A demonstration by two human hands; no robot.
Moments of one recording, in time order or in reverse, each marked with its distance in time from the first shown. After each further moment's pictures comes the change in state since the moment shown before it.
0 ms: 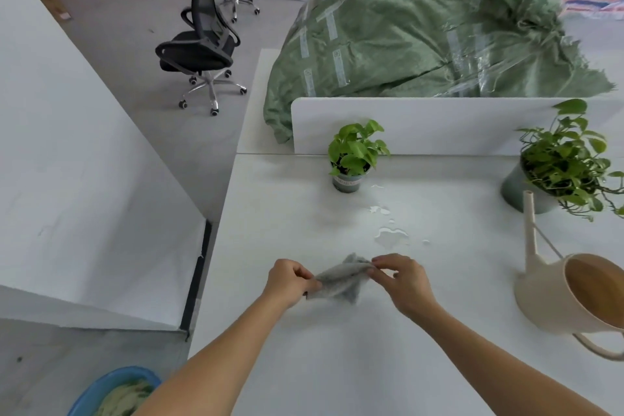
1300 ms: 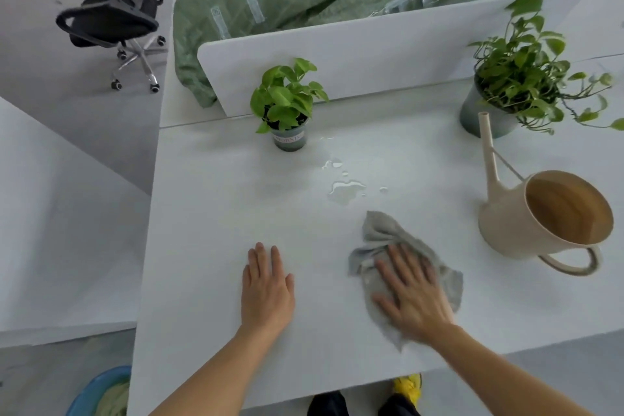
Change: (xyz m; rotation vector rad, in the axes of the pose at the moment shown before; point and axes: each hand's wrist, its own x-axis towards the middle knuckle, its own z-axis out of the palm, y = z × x) left_hand 0.015 -0.064 0.104 0.998 0.133 0.231; right_hand -0.050 0.183 0.004 -0.831 -0.132 -0.137
